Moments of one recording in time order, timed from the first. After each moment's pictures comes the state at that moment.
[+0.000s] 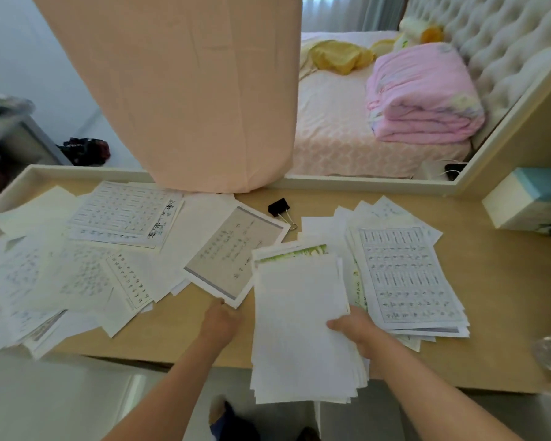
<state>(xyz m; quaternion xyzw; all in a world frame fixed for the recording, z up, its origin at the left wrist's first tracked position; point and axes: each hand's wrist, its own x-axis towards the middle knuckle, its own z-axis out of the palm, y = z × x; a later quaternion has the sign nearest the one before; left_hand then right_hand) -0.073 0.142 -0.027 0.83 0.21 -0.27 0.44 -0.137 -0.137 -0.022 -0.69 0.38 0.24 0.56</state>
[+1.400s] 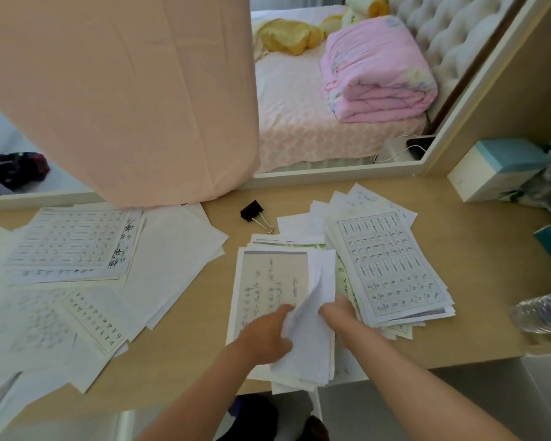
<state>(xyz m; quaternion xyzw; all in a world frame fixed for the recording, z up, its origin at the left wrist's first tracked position) -0.053 0.061 -0.017 0.86 -0.26 -0.39 0.20 -0.094 -0.116 -0.026 -0.66 0.49 0.15 0.54</state>
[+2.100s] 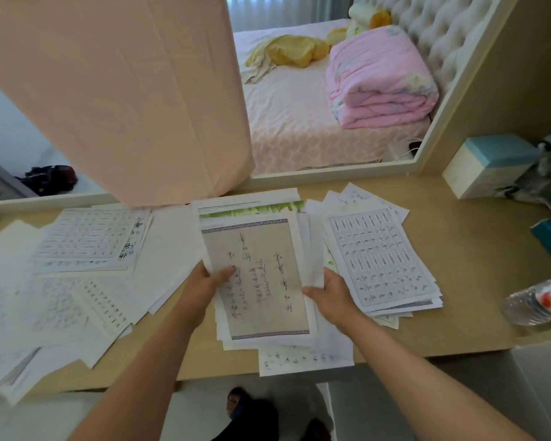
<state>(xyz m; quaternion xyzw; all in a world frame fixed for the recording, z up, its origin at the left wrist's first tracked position) -0.027 0.108 0.040 0.73 0.07 -0.23 0.64 -0.132 -0.137 0.012 -0.71 0.25 0.05 0.66</state>
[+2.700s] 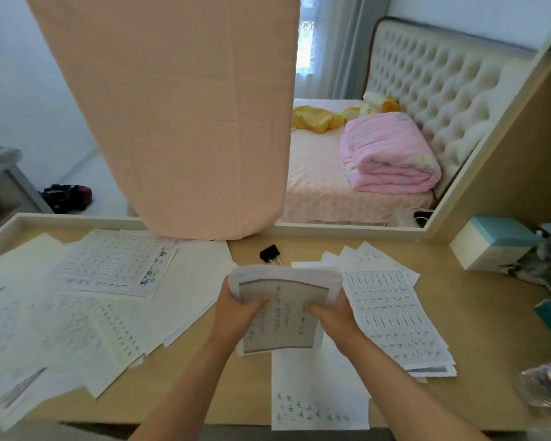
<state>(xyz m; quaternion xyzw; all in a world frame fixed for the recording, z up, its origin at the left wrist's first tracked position) -0.032 0.105 0.076 0.75 0.01 -0.06 0.66 -0.085 -0.097 0.074 -0.73 0.23 -0.04 0.64</state>
